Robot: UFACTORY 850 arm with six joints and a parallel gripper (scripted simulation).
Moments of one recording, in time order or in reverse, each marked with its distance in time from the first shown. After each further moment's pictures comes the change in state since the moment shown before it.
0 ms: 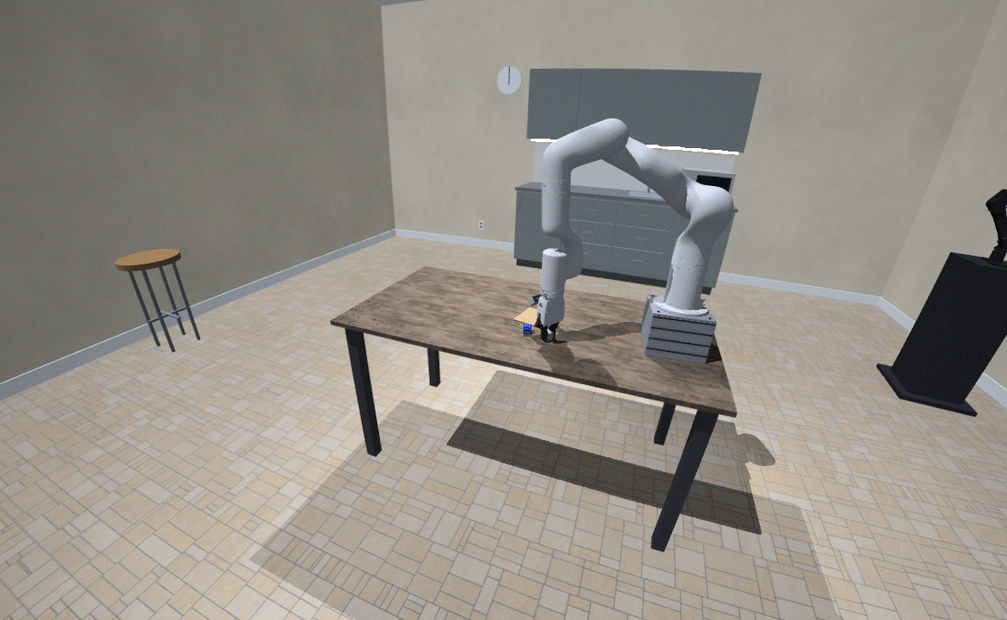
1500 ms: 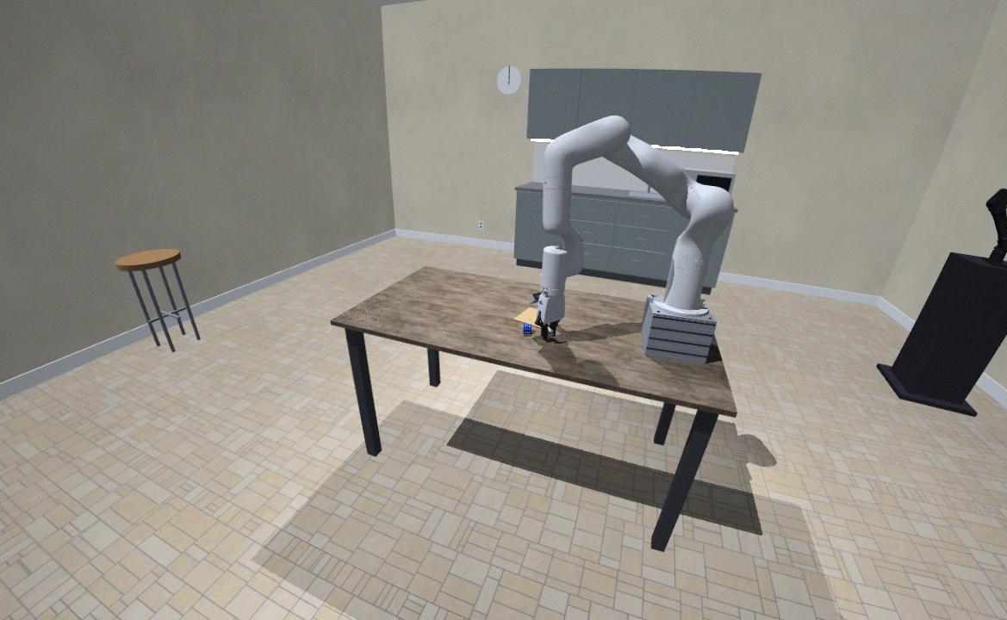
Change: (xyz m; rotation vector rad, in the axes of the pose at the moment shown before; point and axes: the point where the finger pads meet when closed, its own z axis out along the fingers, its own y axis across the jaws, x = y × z) arm 0.000 0.000 -0.009 0.005 0.001 0.000
